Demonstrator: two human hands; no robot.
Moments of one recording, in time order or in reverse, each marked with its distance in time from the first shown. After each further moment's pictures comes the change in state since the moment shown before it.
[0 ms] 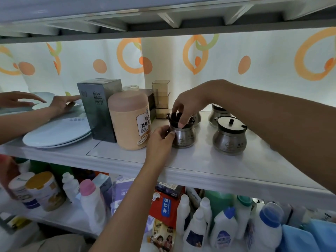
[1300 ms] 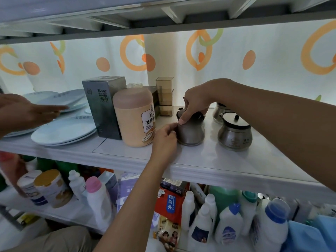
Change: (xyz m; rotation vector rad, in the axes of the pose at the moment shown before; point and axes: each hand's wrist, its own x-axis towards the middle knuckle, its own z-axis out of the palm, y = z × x) left_hand -0.003 0.007 -0.001 0.063 -0.057 0.011; right_hand -0.004 -0.002 0.007 0.029 0.072 0.146
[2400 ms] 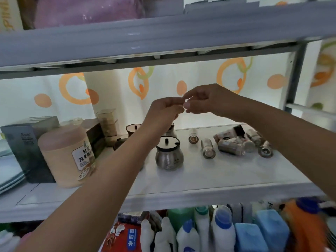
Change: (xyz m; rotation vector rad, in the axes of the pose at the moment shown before) left_hand -0.018 0.174 0.115 -0.104 -0.356 0.255; right_hand -0.182 0.151 0.016 0.932 0.609 -0.068
